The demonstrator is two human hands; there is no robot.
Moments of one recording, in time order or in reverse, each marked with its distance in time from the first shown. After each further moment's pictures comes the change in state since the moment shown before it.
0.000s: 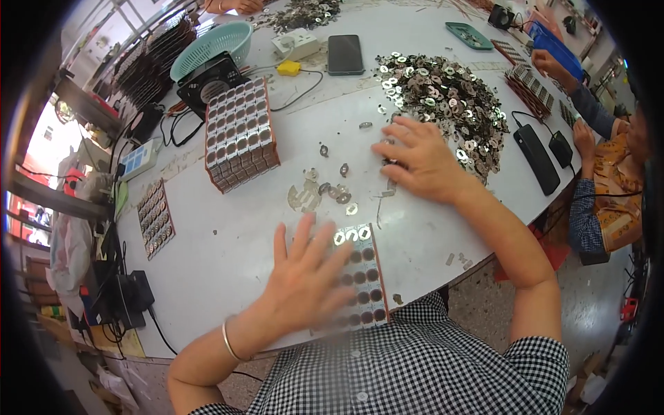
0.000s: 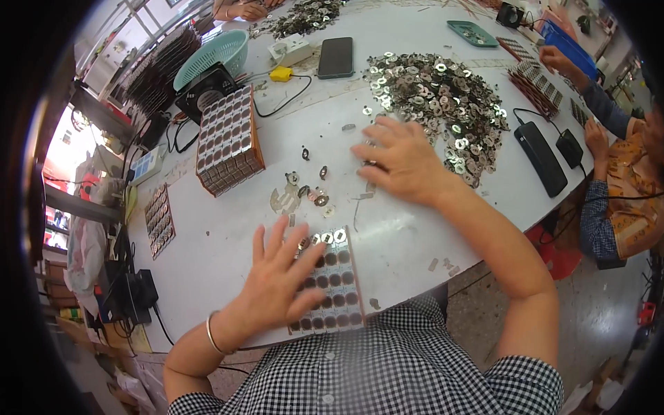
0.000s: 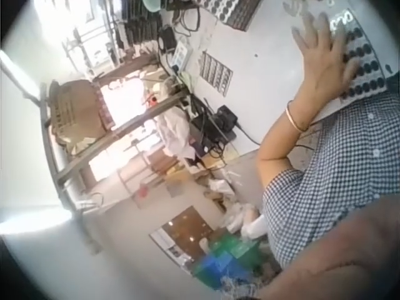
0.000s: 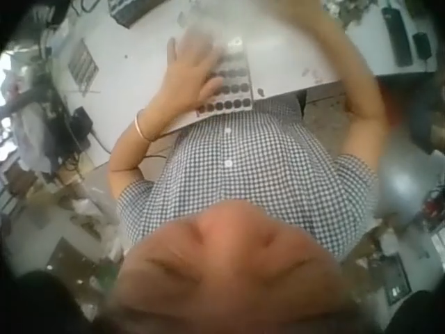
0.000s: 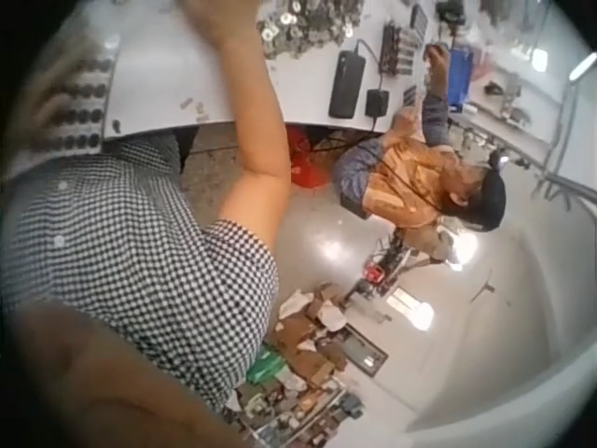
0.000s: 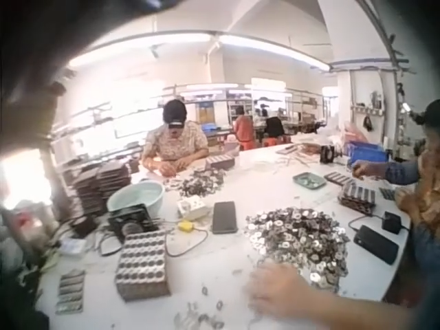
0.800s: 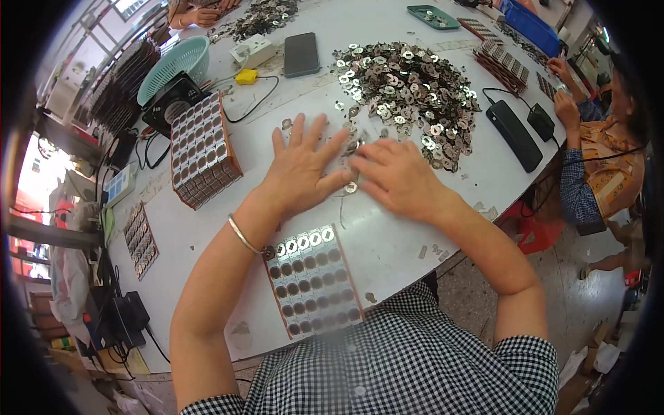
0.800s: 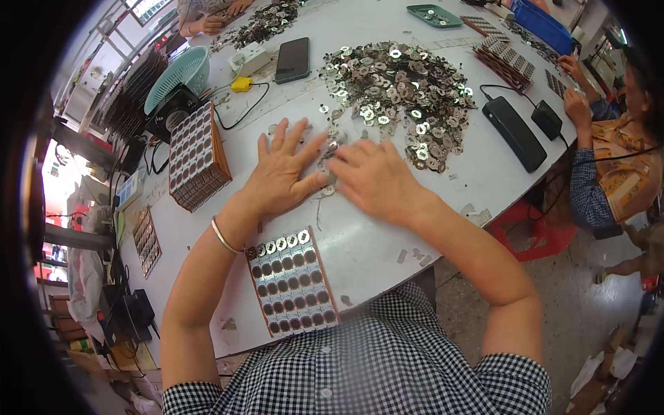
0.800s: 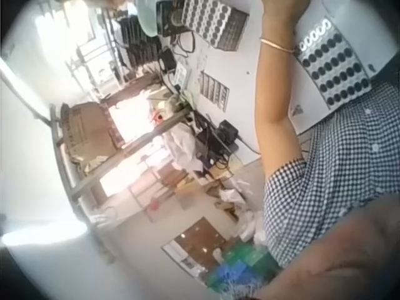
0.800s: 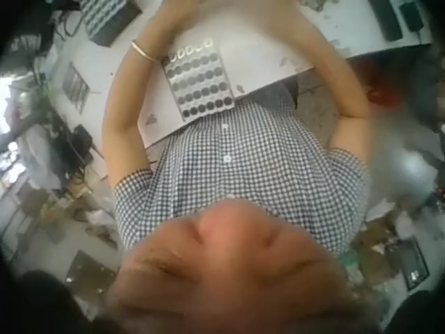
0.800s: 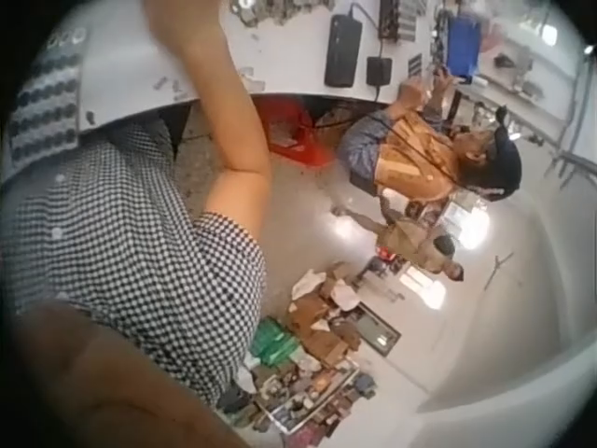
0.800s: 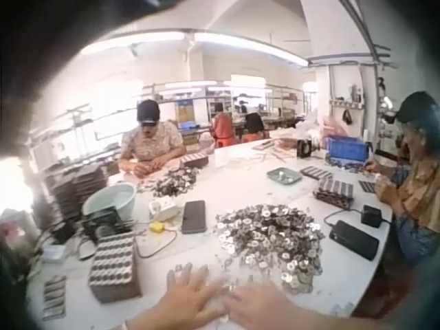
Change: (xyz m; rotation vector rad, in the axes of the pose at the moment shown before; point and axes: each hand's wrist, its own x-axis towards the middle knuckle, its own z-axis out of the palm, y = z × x) left_hand 0.169 -0.069 0.025 0.201 0.136 0.007; right_hand -0.038 -0.021 -0.010 0.057 0.012 0.096
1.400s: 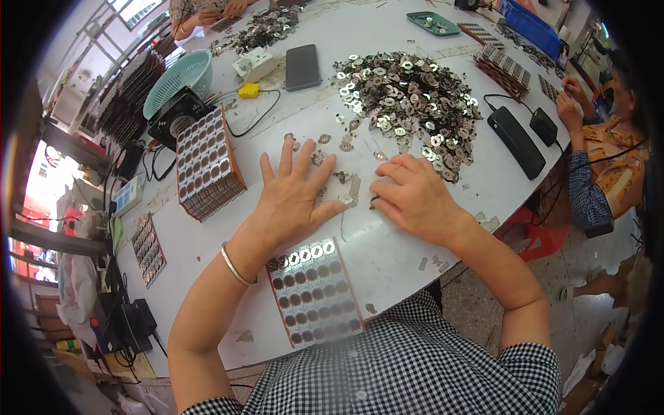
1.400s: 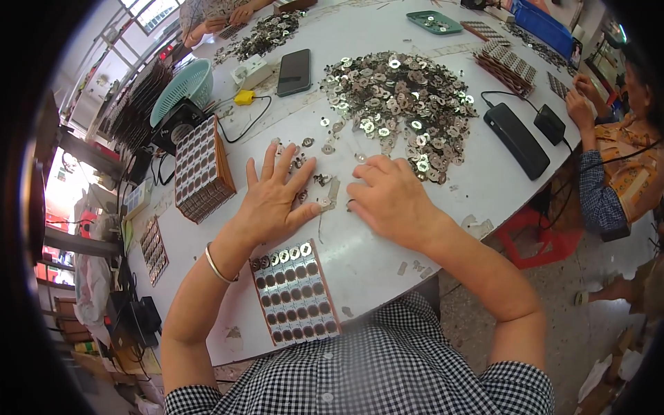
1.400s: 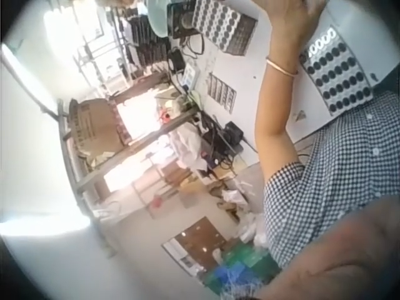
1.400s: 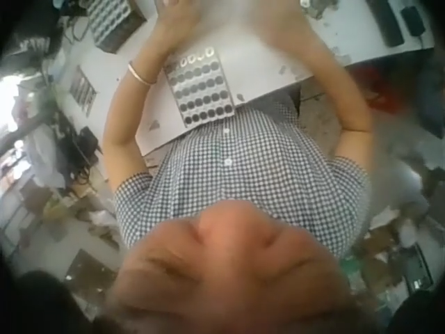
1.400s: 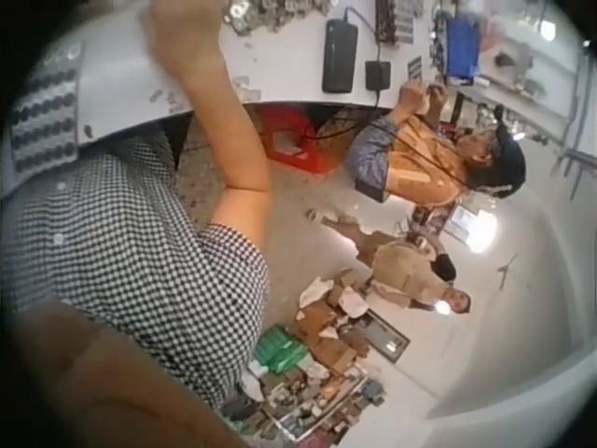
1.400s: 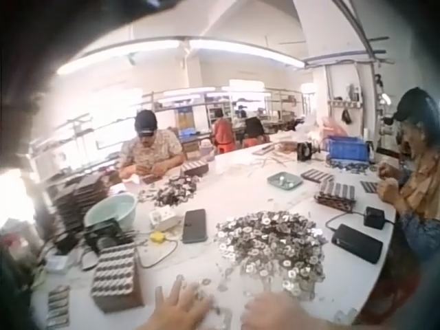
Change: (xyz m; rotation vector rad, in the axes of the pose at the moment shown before) left_hand -0.023 0.008 -0.022 0.137 -0.171 -0.015; right_hand -0.016 -0.003 -0.016 -0.023 0.122 -0.029
